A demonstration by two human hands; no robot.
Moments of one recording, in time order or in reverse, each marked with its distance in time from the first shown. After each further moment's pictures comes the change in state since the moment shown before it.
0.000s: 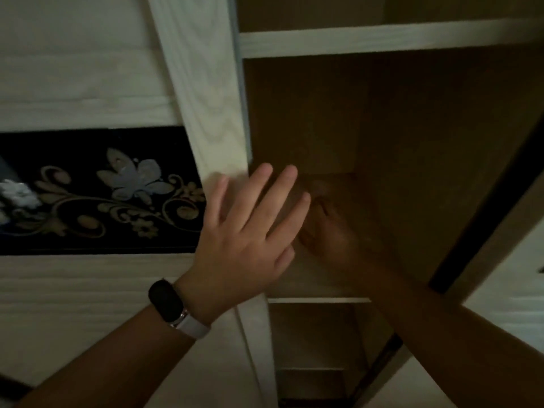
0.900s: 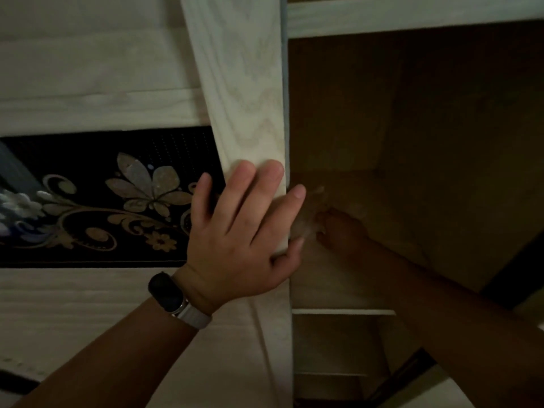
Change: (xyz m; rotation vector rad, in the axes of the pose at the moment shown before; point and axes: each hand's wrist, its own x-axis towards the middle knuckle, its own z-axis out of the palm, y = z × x) left_hand -0.017 -0.044 0.047 -0.014 0.271 -0.043; right_hand 0.063 0.023 0.061 -0.059 -0.351 0.038
